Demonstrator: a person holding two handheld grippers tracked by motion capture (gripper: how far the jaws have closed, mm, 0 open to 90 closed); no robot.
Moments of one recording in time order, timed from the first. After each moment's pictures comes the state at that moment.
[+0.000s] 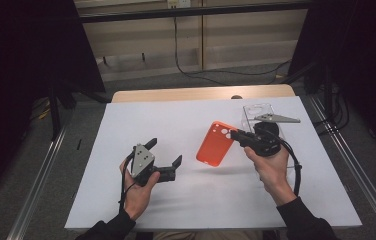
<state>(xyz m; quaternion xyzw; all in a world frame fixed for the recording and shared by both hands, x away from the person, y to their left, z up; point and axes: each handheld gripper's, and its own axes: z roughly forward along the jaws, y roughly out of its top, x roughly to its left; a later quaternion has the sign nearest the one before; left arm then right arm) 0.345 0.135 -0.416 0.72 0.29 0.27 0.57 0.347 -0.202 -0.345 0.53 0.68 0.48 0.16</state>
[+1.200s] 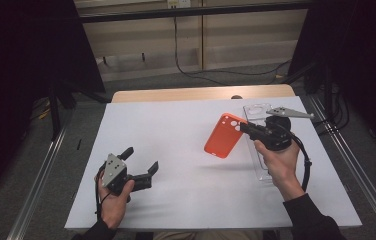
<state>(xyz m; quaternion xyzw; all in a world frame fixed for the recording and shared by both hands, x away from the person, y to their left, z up) 0.326 0.197 -0.423 0.69 0.34 0.27 0.57 0.350 -0.225 -0.332 0.53 0.66 0.50 0.19</state>
